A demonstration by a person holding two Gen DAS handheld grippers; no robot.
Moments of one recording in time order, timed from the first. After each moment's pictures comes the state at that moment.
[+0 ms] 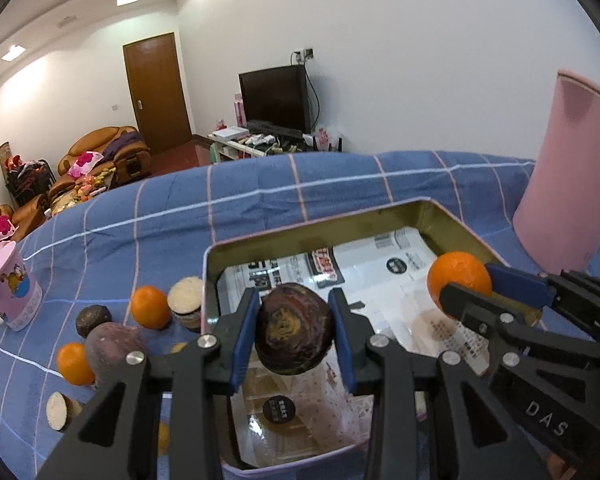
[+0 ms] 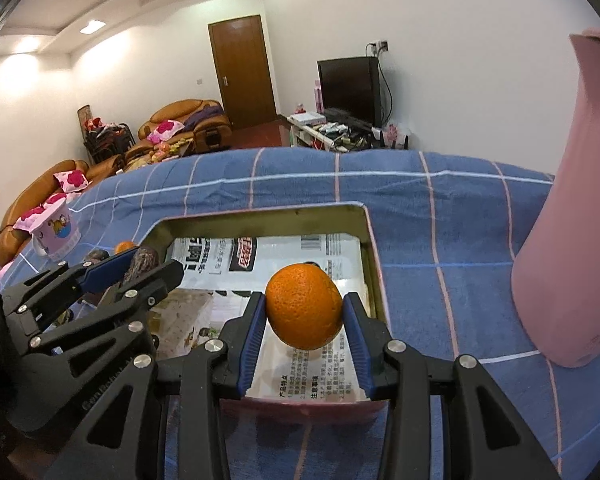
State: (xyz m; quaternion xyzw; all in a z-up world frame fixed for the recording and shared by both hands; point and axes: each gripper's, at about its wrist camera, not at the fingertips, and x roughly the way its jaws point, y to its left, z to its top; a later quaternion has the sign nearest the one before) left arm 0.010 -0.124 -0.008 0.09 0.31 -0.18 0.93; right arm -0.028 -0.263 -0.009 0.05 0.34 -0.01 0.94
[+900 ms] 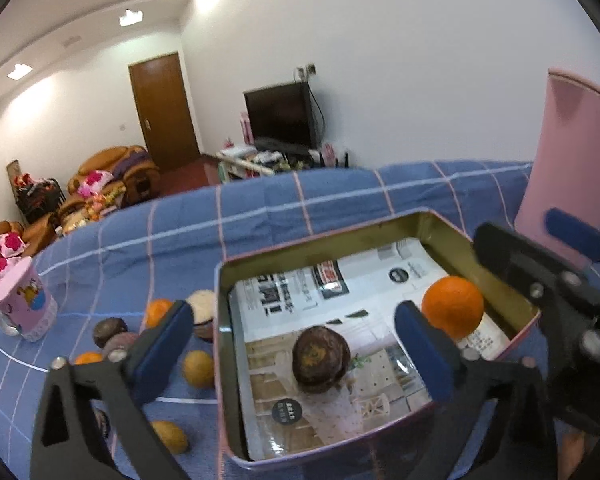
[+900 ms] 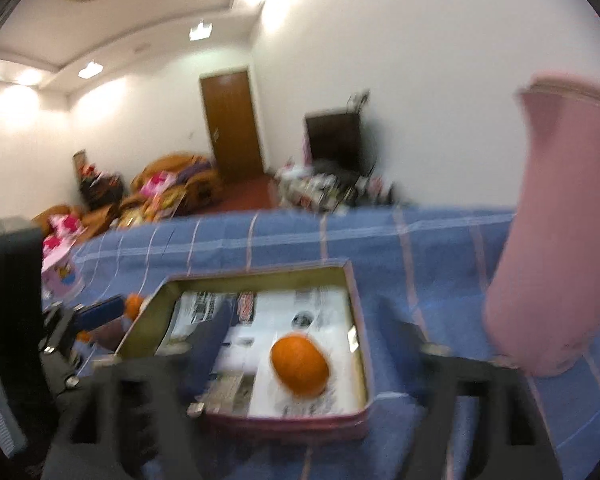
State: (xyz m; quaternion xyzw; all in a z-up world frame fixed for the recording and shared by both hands) left arm -0.006 -0.125 0.000 0.11 0.26 -0.16 0.94; right arm -0.063 -0.264 0.019 0.06 0.22 -0.06 0.97
